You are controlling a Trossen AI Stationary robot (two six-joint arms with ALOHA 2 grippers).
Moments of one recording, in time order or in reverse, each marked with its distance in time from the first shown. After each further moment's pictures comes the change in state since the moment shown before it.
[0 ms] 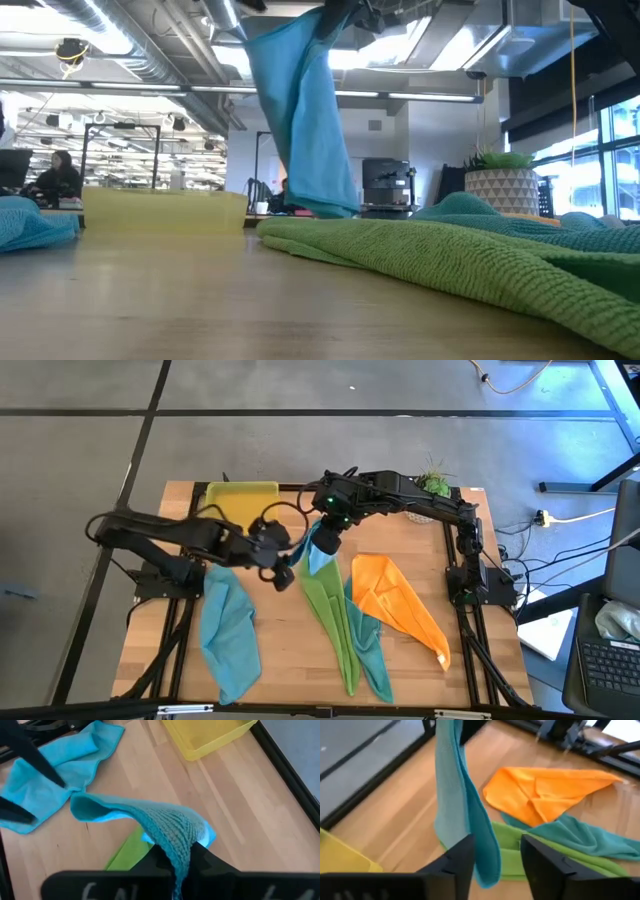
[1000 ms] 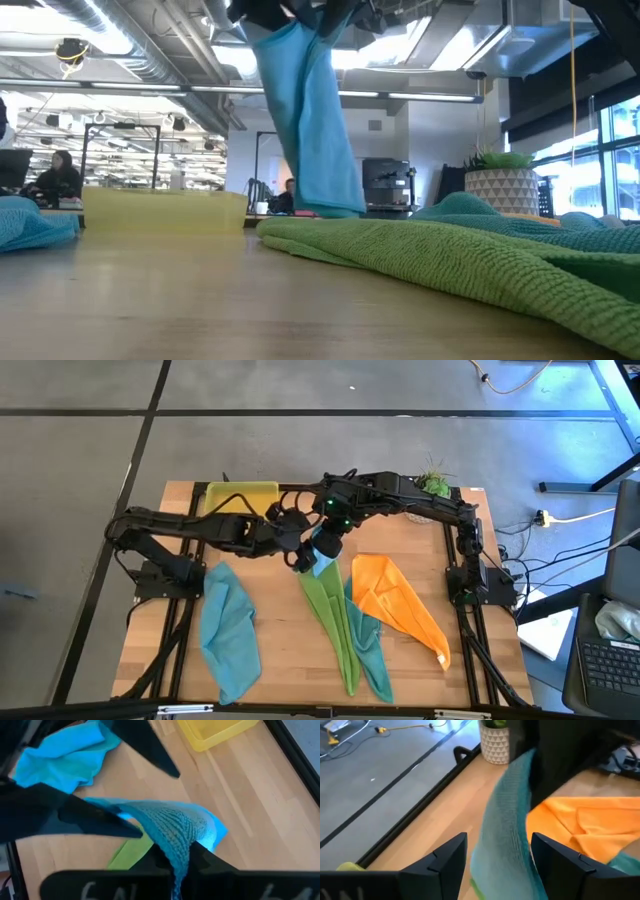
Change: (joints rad) left arm 0.125 0.096 0.000 0.195 -0.103 0.198; right arm 0.007 0.000 0.000 -0.021 -0.045 0.003
